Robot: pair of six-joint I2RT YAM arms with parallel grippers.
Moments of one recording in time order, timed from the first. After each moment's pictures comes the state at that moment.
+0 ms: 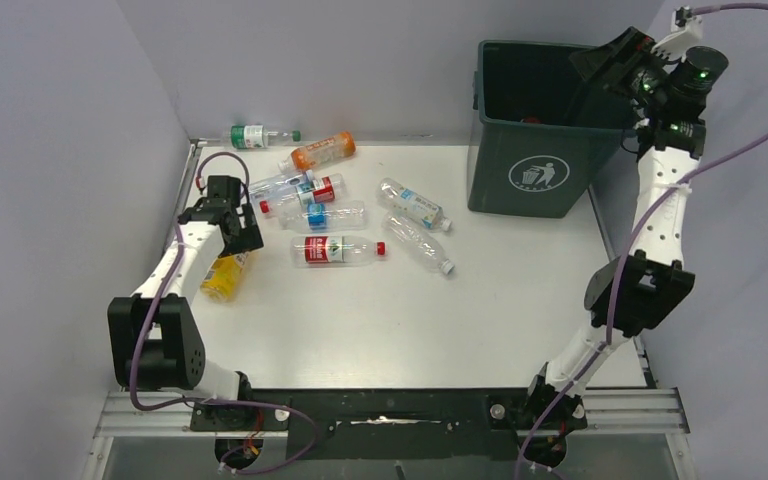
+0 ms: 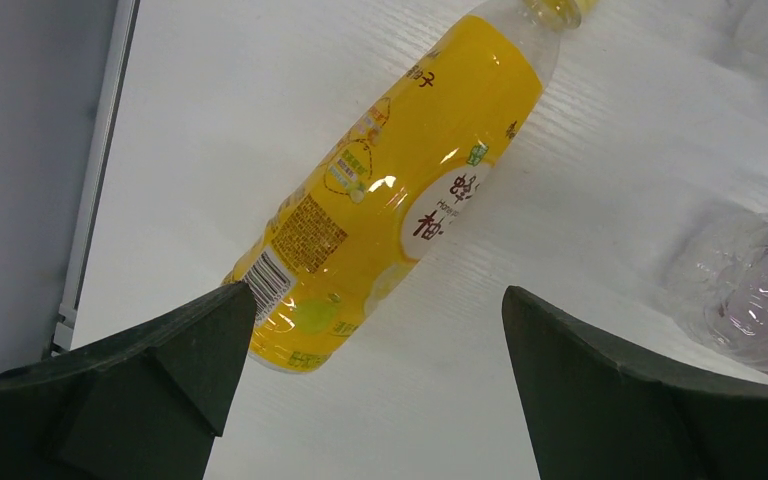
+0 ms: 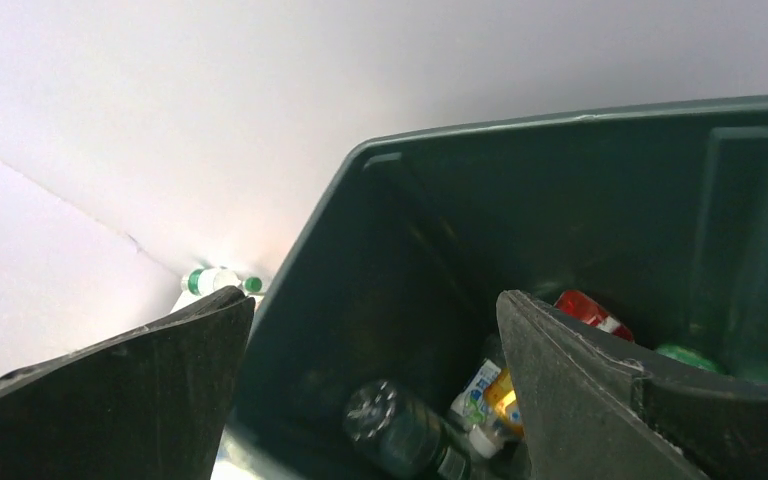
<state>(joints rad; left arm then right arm) -0.02 1.47 1.10 -0.70 -0.39 -0.32 -0.34 1.90 2.11 -0.20 -0.70 0.50</state>
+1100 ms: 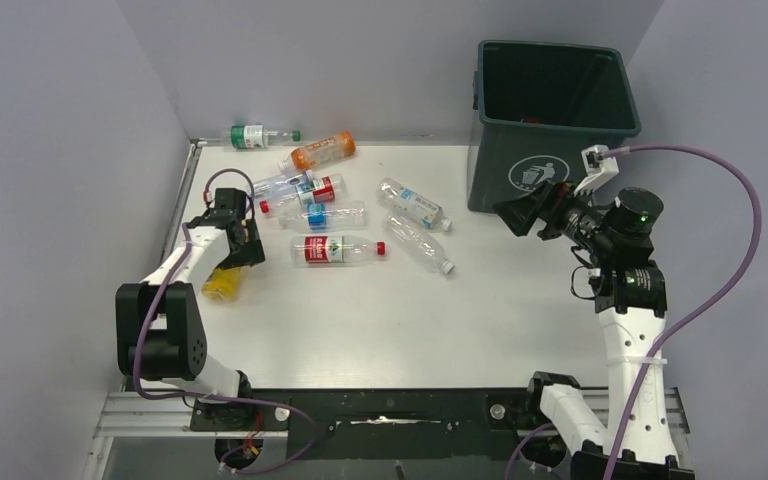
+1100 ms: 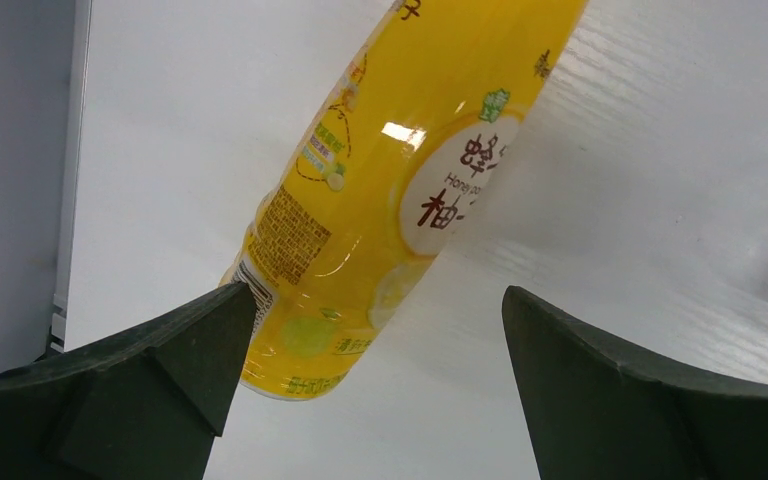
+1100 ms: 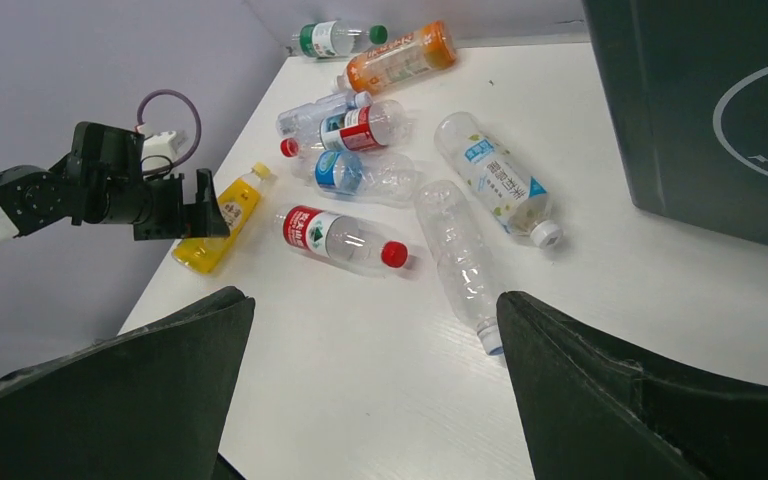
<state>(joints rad) -0.01 1.53 1.00 -0.64 -0.41 -0.29 -0.13 0.90 1.10 -0.43 -0.73 0.36</state>
